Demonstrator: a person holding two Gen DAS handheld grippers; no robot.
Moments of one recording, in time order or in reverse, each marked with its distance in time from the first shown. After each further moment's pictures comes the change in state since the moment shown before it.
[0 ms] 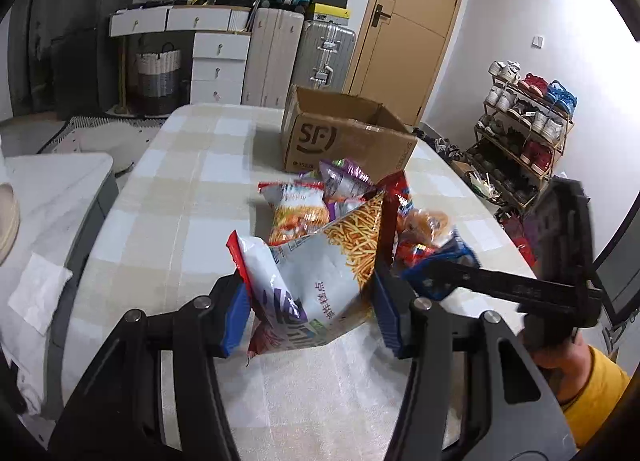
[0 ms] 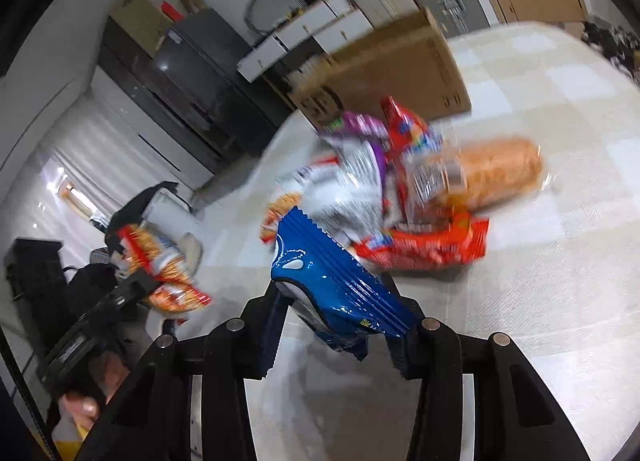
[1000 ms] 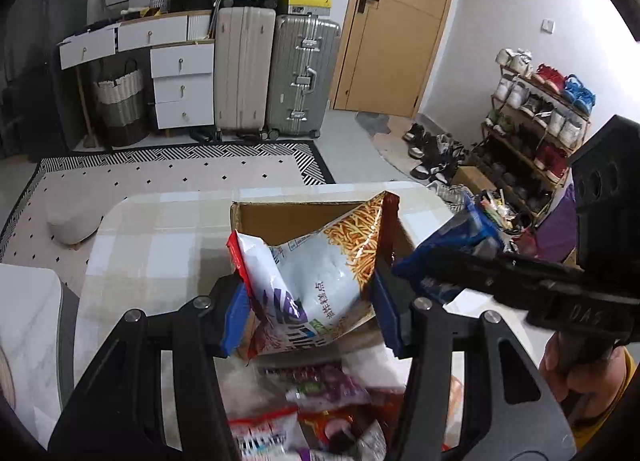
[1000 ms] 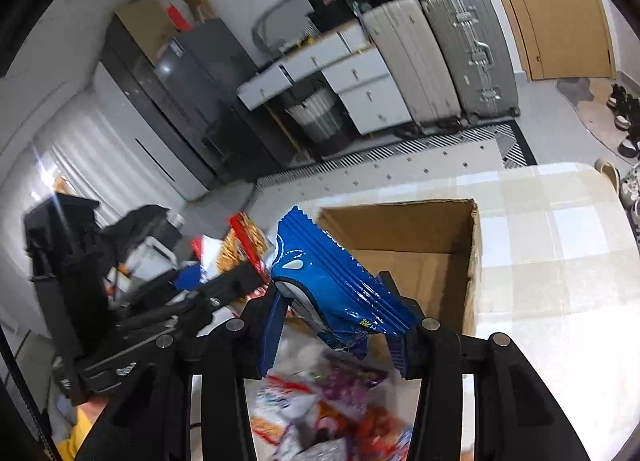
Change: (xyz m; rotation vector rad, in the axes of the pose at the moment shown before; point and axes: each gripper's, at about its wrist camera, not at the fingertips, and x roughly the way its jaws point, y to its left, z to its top) left arm 0.199 -0.078 0.263 0.085 0.095 0.007; right arm 0.075 -0.018 0.261 -0.081 0.028 -0.081
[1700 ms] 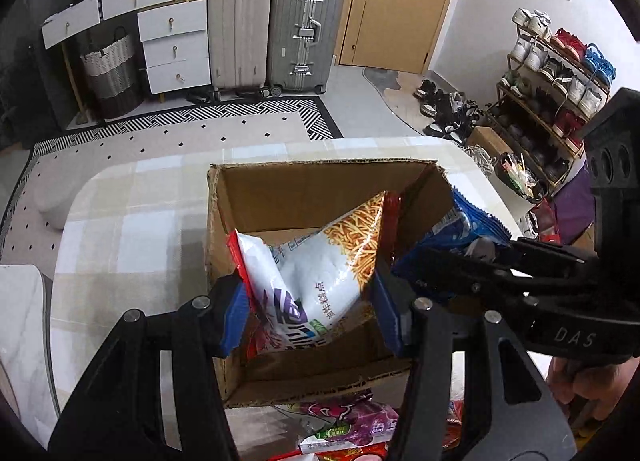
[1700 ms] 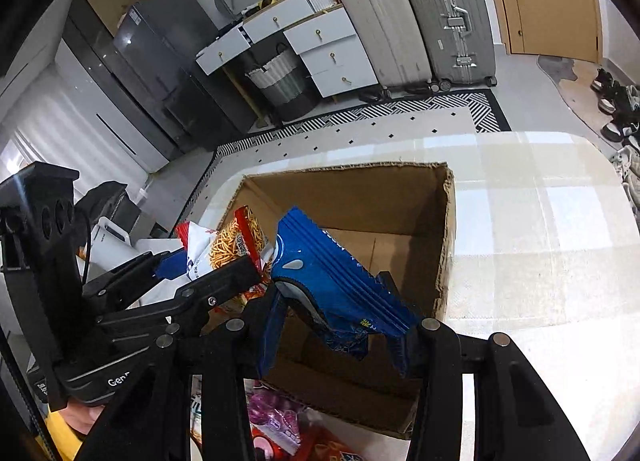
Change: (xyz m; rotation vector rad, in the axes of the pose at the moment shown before) left arm 0.151 0.011 0.005 0.022 0.159 0.025; right arm 0.063 -0.043 -0.003 0.010 0.117 -0.111
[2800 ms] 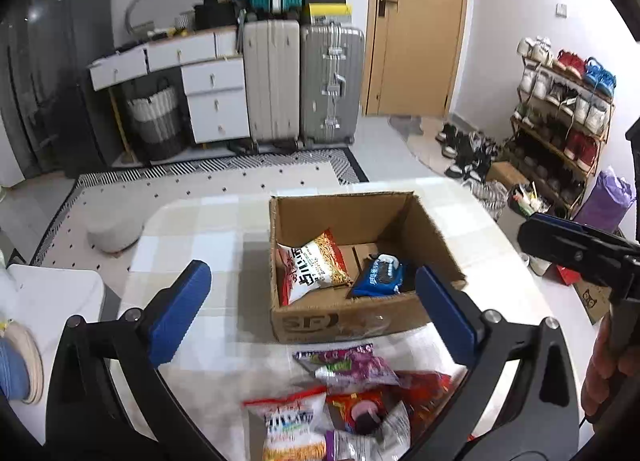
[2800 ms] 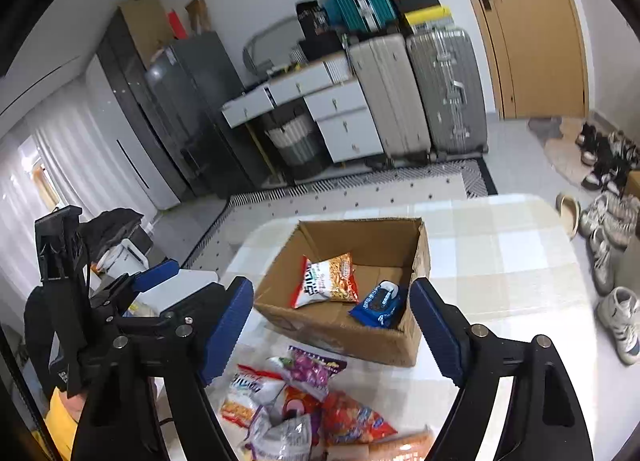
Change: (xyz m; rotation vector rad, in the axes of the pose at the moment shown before) left arm -0.155 -0.021 -0.071 0.013 -0.218 0.138; right arm -0.160 0.043 -0.052 -0.079 -0.288 0.006
